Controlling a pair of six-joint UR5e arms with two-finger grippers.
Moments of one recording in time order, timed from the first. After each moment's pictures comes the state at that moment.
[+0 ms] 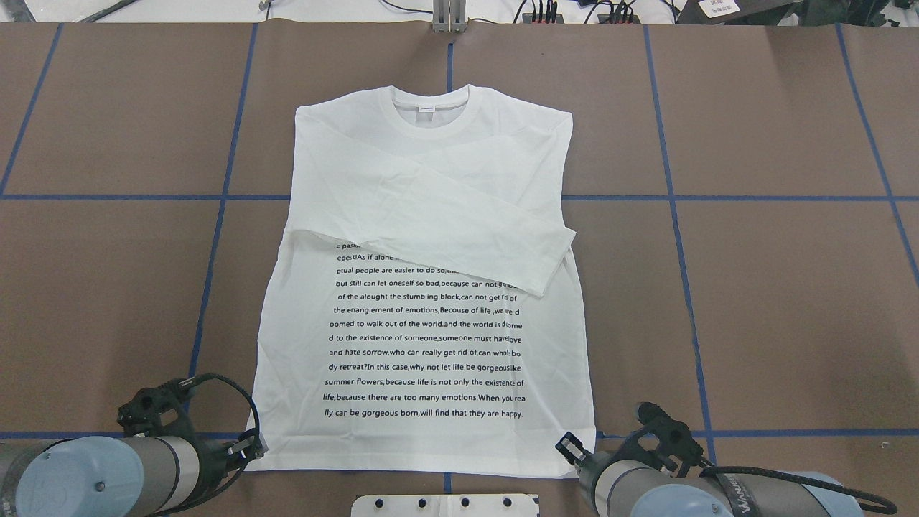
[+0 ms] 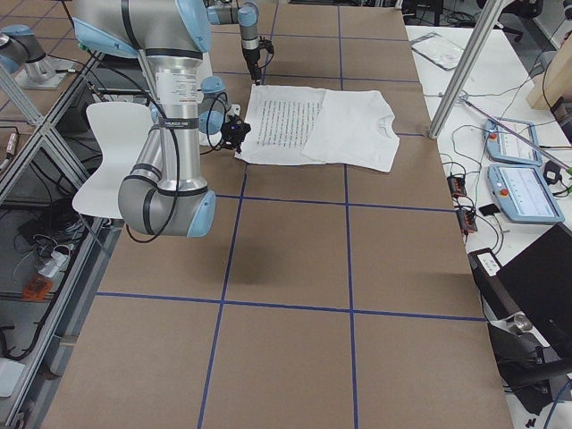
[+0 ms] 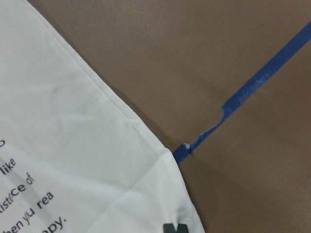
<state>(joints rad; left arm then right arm) -0.09 -1.52 -2.14 -1.90 -1.58 -2.01 -0.02 -1.43 2.14 -1.48 1.39 2.36</state>
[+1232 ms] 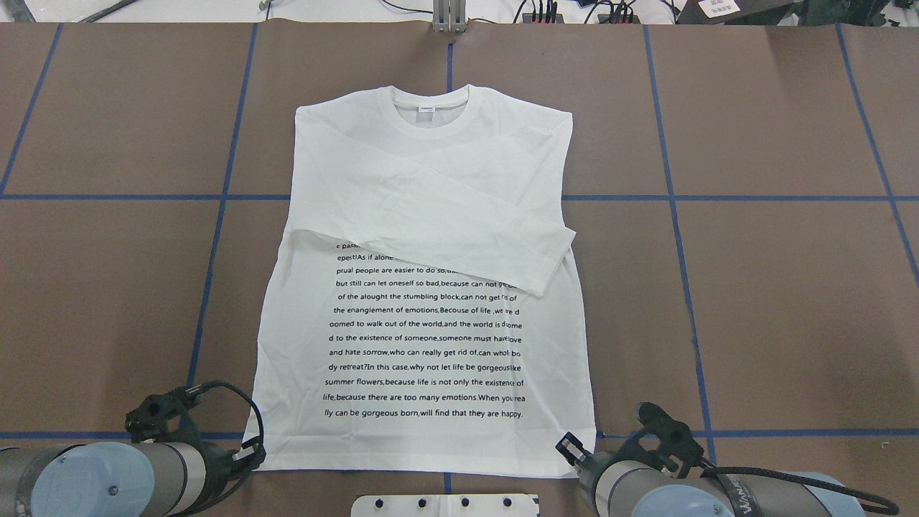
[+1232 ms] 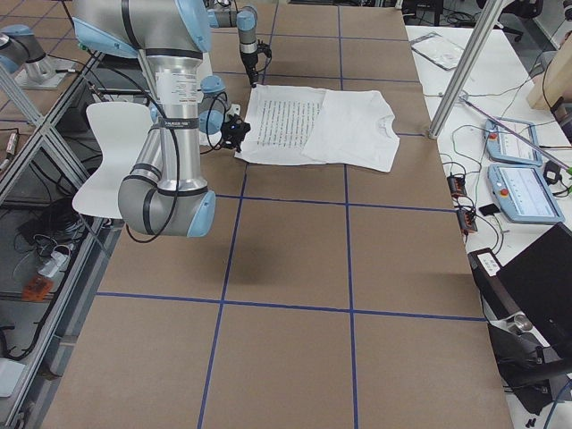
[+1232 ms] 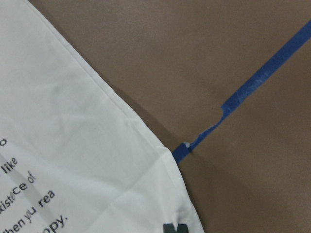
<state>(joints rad) -0.08 -1.53 -2.11 -1.92 -1.58 -2.01 -0.02 -1.43 2.15 -1.48 1.39 2.36</state>
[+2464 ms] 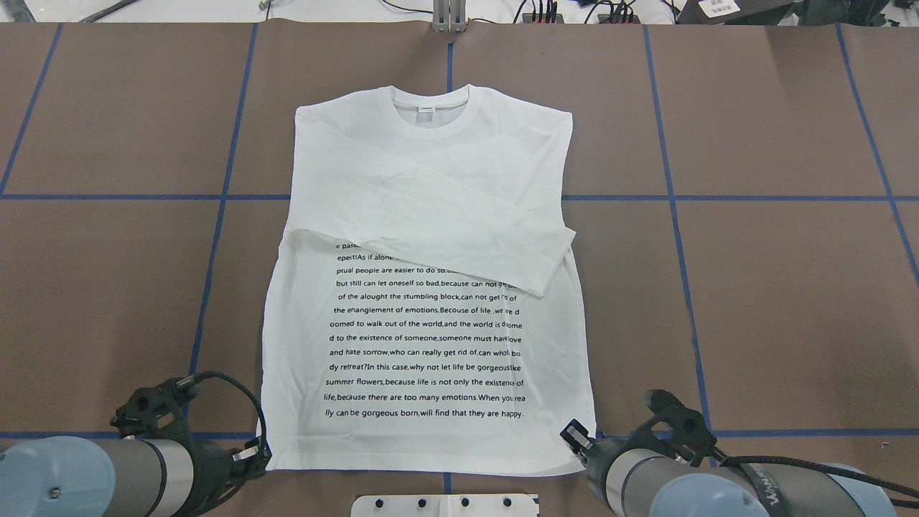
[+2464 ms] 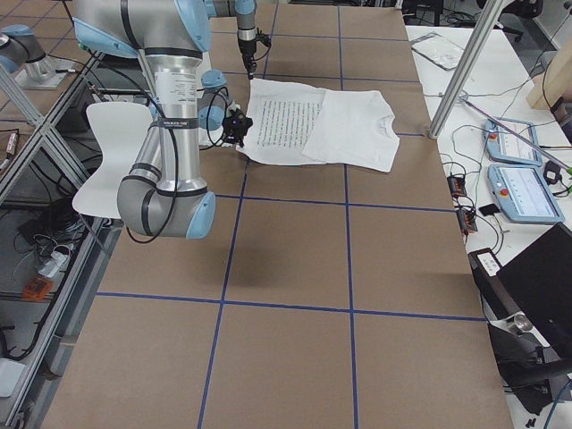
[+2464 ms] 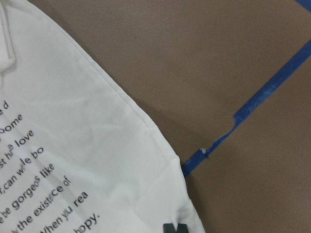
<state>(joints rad) -0.11 -1.53 -2.26 -1.90 -1.61 -2.02 0.02 -1.44 2.23 -1.50 1.39 2.36</state>
